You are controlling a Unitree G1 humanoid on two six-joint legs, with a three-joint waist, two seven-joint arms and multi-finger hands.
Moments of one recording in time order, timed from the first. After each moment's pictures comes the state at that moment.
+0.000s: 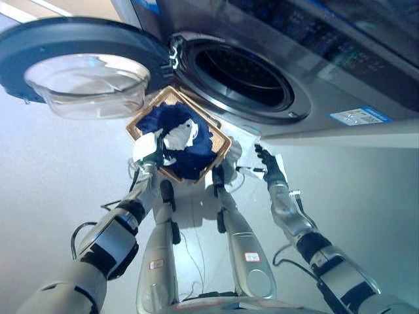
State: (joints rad) left arm -0.80 0.30 -0.62 1.18 0.30 -0.02 0.60; right arm -0.43 -0.35 0.45 0.74 0.21 -0.24 -0.42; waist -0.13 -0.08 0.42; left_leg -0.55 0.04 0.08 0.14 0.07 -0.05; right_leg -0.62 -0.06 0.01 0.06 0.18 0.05
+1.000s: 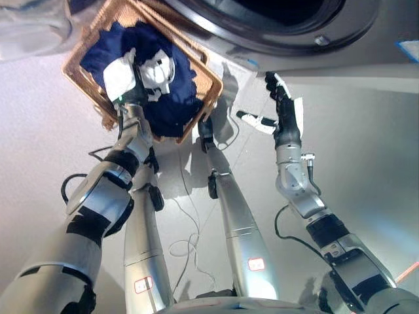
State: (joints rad) left arm -1.13 0.41 -0.59 1.18 0.25 0.07 0.73; right arm -0.47 -0.46 0.38 0.29 0.12 -0.31 -0.55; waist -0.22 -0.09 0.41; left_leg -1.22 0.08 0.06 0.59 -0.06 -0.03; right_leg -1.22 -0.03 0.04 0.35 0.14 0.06
